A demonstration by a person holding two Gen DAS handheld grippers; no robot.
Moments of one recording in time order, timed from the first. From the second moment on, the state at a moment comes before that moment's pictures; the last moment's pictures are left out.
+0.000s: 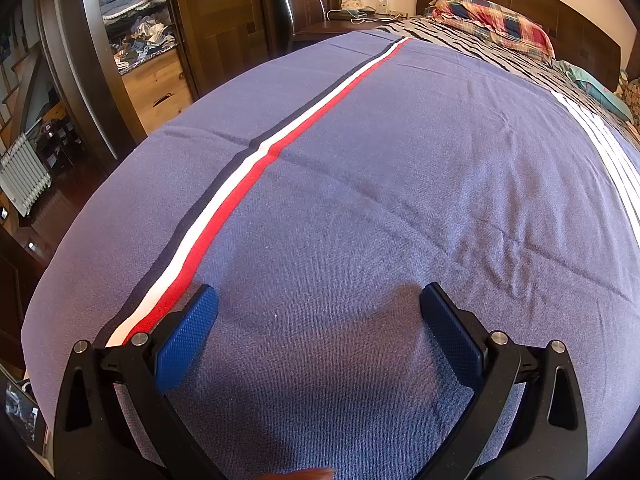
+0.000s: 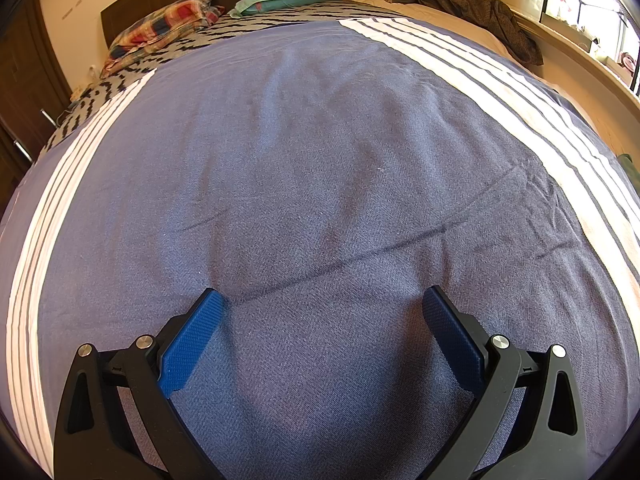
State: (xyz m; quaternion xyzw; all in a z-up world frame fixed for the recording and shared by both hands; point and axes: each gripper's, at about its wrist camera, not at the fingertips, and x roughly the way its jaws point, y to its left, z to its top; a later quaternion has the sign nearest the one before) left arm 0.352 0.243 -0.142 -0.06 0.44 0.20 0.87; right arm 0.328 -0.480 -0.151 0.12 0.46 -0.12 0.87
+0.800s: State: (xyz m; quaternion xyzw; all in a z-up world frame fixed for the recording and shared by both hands) left arm 0.350 0.244 -0.141 -0.06 0.44 0.20 0.88; right arm 0.328 -0.480 -0.151 0.12 0.46 -0.12 0.87
